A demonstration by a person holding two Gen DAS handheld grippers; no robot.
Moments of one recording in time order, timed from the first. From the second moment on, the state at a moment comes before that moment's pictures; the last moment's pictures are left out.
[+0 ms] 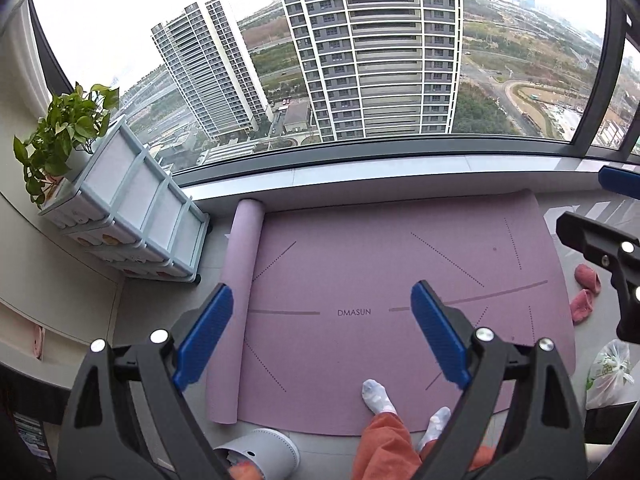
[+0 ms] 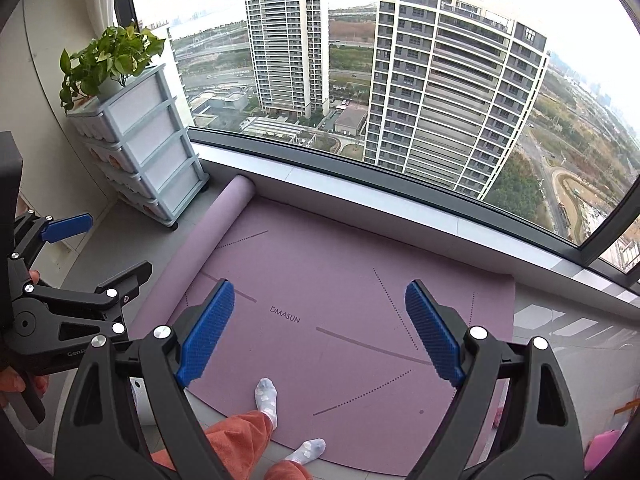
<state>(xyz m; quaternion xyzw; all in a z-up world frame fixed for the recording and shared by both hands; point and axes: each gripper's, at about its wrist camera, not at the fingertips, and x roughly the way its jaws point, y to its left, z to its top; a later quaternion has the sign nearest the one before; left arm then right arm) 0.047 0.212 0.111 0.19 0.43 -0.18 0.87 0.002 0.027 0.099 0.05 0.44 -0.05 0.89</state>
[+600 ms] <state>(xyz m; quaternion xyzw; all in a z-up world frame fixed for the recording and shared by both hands) 0.113 0.204 0.125 0.20 0.40 -0.23 0.86 0.062 0.032 0.111 0.05 0.44 -0.09 0.89</state>
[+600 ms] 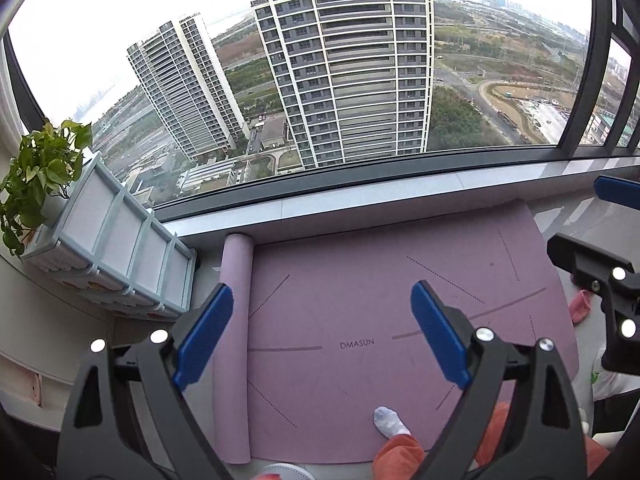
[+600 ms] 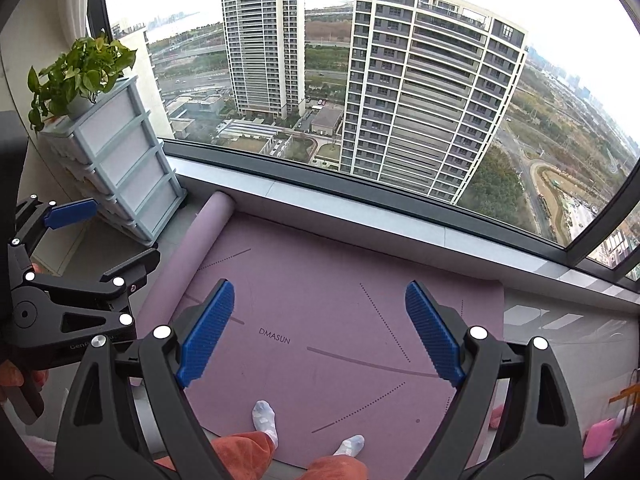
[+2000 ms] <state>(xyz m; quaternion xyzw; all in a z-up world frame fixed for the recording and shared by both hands) 0.105 0.158 0.130 0.16 0.47 -0.14 0.86 0.085 -0.027 0.110 0.04 0.46 -0.01 0.88</state>
